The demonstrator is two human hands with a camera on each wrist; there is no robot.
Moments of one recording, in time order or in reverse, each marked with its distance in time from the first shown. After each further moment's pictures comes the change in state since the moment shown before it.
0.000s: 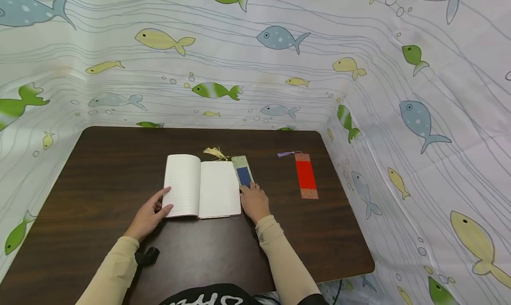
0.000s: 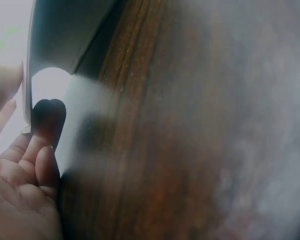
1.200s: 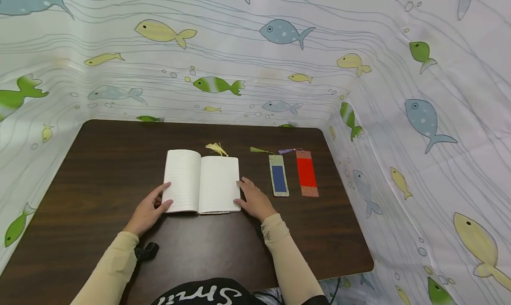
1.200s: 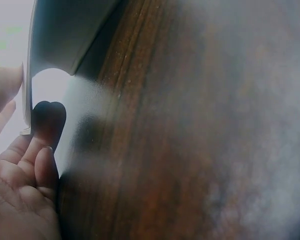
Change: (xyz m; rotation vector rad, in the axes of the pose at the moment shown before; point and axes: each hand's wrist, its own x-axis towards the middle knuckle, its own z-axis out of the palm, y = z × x) left_hand 0.001 -0.003 0.001 0.021 0.012 0.028; right_hand -0.004 0.013 -0.009 0.217 -0.313 -0.074
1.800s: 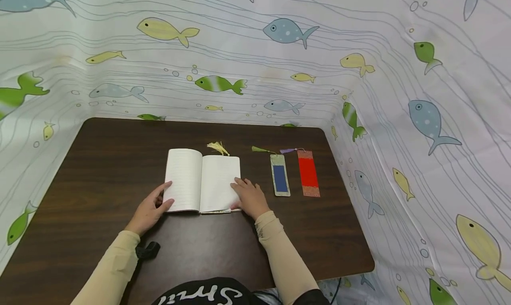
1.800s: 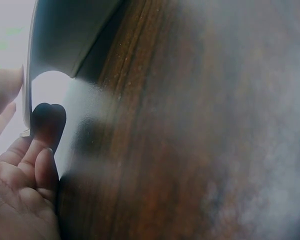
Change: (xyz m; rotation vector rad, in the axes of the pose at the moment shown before) left_hand 0.000 0.001 -0.001 -0.006 -0.002 -0.012; right_hand 0.014 -0.017 0.009 -0.212 0.021 -0.059
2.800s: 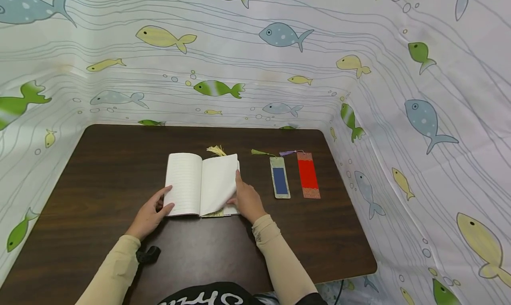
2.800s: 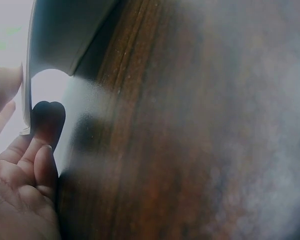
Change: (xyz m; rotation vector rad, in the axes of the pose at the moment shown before) left_hand -0.002 0.003 0.000 -0.005 -0.016 -0.027; right_hand 0.007 -0.012 -0.001 0.171 0.208 0.063
